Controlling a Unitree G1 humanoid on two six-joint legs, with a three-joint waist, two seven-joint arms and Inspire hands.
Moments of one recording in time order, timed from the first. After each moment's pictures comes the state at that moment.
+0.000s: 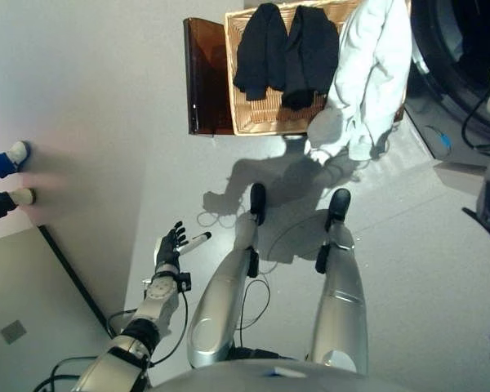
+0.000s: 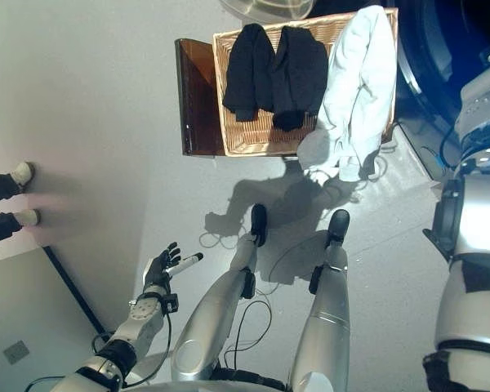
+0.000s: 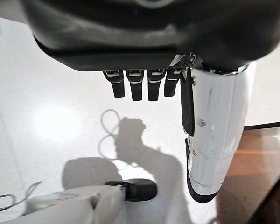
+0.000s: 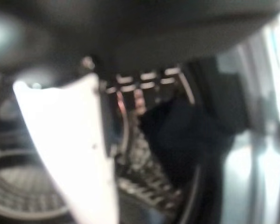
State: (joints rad) left arm -0.20 0.20 -0.33 0.86 -0.45 -0.20 0.30; right arm -1.50 -0.81 0.17 1.44 0.72 -0.06 -0.59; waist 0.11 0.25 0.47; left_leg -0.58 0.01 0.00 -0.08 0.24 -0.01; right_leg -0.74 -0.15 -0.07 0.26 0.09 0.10
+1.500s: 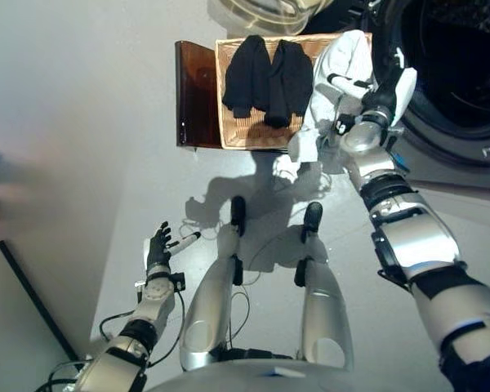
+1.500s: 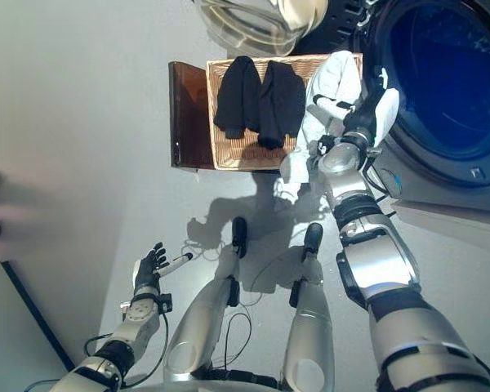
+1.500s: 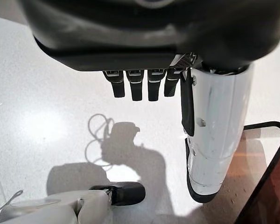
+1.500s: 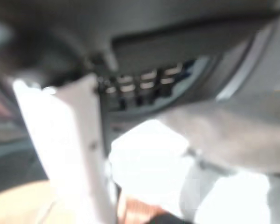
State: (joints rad) left arm -0.20 0.20 -0.28 0.91 -0.38 -0.20 0.40; right arm -1.09 -0.40 0.28 1.09 0.24 -0.04 -0.69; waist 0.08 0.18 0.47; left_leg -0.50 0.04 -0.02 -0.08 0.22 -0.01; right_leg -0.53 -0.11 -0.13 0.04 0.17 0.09
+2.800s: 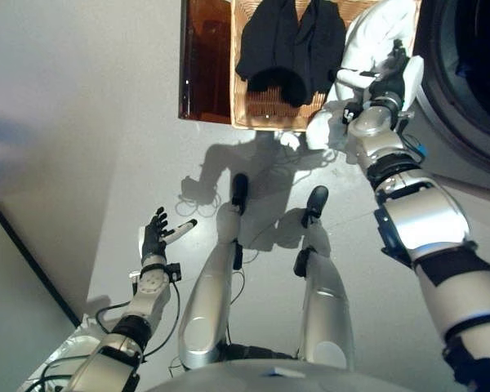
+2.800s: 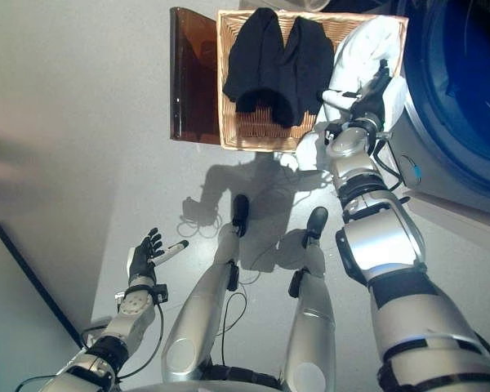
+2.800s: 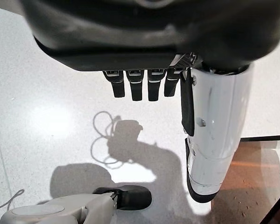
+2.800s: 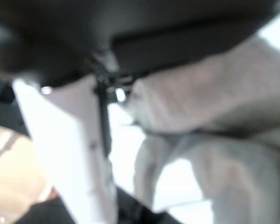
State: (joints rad) left arm -0.20 0.25 -0.29 0.81 -0.41 -0.23 0.39; right arm -1.27 -0.43 0.35 1.33 0.26 -0.03 -0.61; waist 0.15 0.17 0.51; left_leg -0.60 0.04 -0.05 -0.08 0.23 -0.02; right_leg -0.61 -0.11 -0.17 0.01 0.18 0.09
